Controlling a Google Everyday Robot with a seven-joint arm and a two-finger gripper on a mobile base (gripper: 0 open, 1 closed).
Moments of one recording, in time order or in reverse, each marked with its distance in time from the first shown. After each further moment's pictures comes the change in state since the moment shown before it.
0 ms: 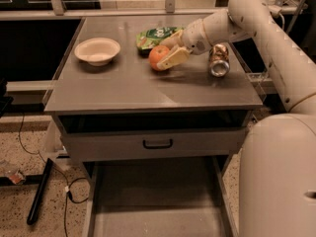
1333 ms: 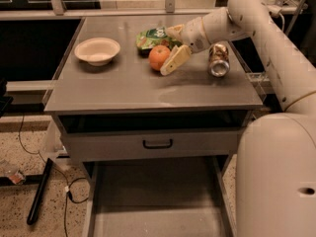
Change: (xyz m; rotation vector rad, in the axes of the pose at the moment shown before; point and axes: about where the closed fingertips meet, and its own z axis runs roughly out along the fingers) arm -0.006 -0.005 0.002 -0.001 -0.028 -0.004
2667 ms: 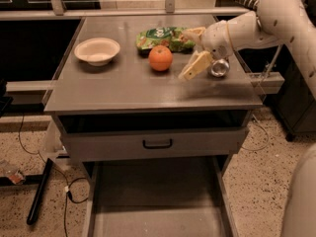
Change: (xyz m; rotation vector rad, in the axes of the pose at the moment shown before) arm 0.007 0.041 -0.062 0.056 -0.007 -0.015
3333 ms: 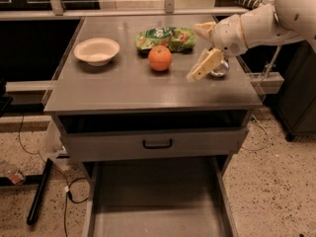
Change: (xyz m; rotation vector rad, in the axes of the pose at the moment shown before) arm -0.014 0.021 -0.037 0.036 0.032 -0.028
